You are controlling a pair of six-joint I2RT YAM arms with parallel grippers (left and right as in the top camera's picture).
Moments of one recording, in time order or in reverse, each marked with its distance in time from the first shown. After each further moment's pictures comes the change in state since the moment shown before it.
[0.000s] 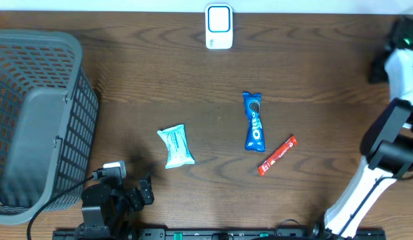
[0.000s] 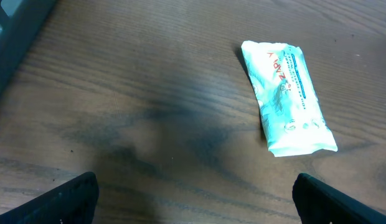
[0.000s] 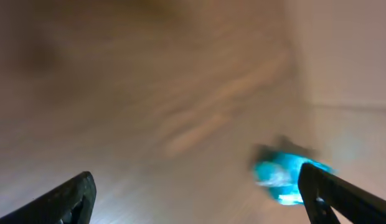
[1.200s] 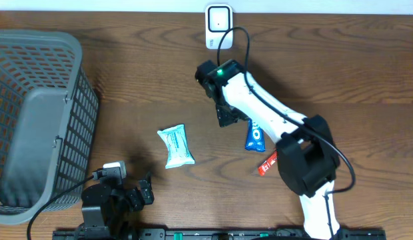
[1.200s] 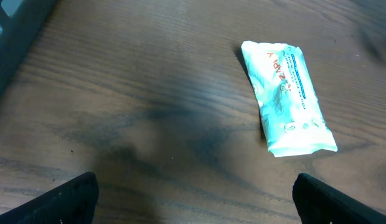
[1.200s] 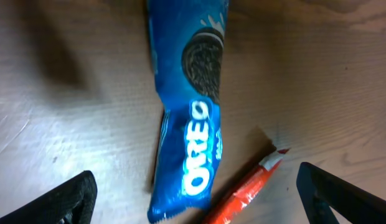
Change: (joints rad) left arm 0.000 -0.001 0.000 0.000 0.000 0.000; right arm 0.937 -0.024 -0.137 -0.469 -0.092 0.737
